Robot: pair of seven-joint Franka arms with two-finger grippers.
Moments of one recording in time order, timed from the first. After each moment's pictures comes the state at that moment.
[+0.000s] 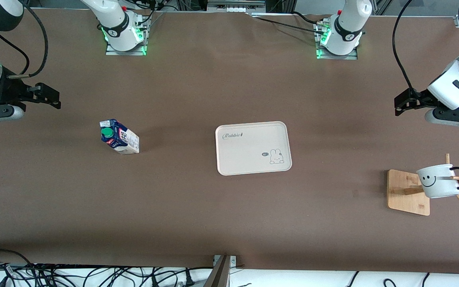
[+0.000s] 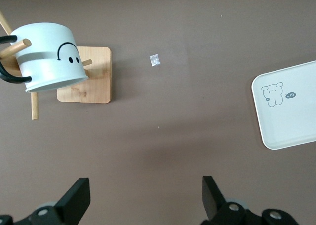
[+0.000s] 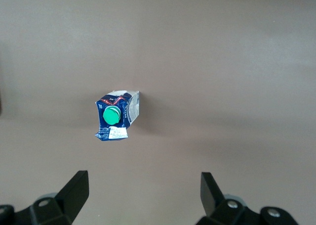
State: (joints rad) left arm -0.07 0.05 0.01 -1.63 0.06 1.68 0.08; right arm 0.03 0.08 0.02 -1.58 -0.03 1.60 -0.06
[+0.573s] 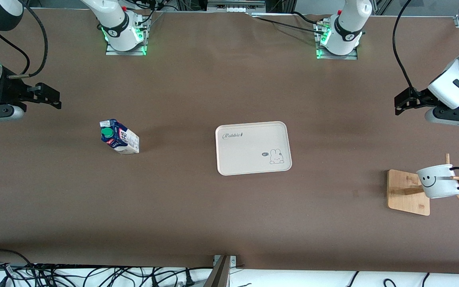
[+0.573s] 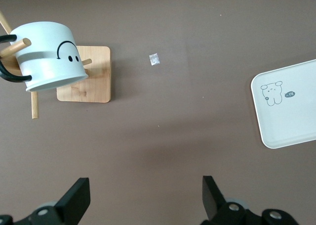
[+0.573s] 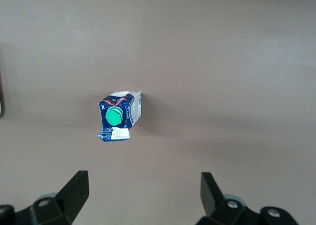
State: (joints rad) left arm -0.07 0.05 0.01 -1.62 0.06 1.67 0.08; right arm 0.03 0.08 0.02 -1.58 -0.02 1.60 -0.06
